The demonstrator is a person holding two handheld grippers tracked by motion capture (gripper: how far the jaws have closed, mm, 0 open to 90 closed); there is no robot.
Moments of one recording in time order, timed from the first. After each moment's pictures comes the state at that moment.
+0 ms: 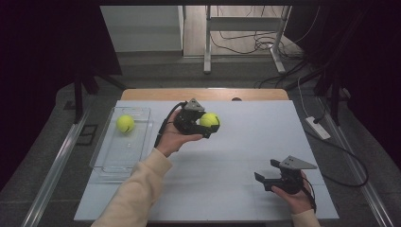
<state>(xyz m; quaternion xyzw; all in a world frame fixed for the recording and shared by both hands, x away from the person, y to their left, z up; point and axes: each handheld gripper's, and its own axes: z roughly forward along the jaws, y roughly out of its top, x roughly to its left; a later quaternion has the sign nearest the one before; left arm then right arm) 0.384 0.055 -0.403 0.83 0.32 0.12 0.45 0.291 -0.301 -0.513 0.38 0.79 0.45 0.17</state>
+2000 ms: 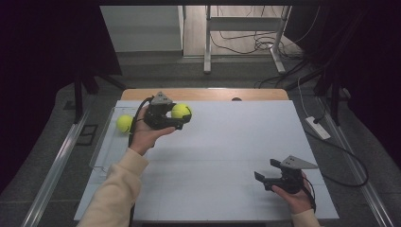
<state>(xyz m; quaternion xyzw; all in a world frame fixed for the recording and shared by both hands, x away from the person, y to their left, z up) 0.378 0.135 -0.393 0.79 0.38 0.18 0.45 0.291 -0.301 -0.512 0.38 0.78 0.46 0.16</state>
